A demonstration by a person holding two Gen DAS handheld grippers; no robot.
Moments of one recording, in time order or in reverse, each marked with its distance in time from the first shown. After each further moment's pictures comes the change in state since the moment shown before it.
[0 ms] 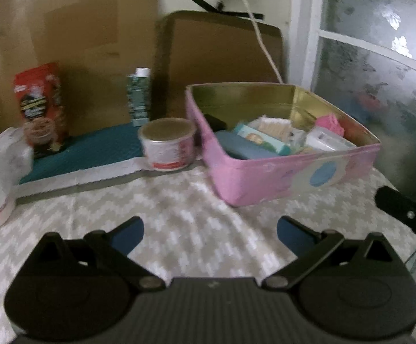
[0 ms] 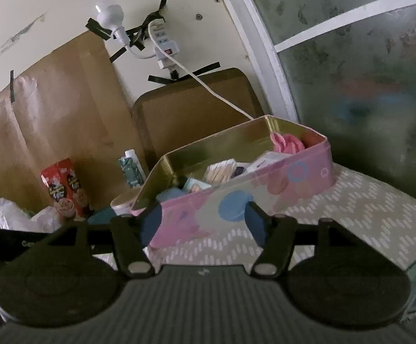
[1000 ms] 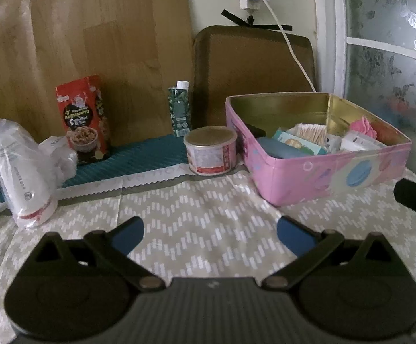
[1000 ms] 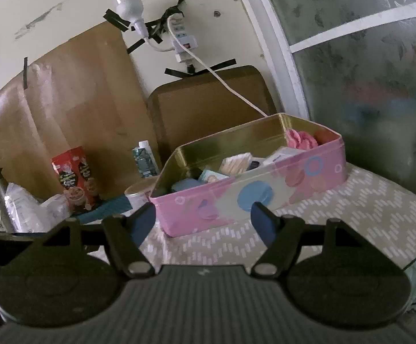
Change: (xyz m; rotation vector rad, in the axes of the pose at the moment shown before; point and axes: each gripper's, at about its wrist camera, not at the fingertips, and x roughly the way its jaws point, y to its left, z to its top) left arm -0.010 0.006 -0.015 0.022 -0.061 0.157; right arm 0.005 0.010 -0.006 -0.044 0.006 0.030
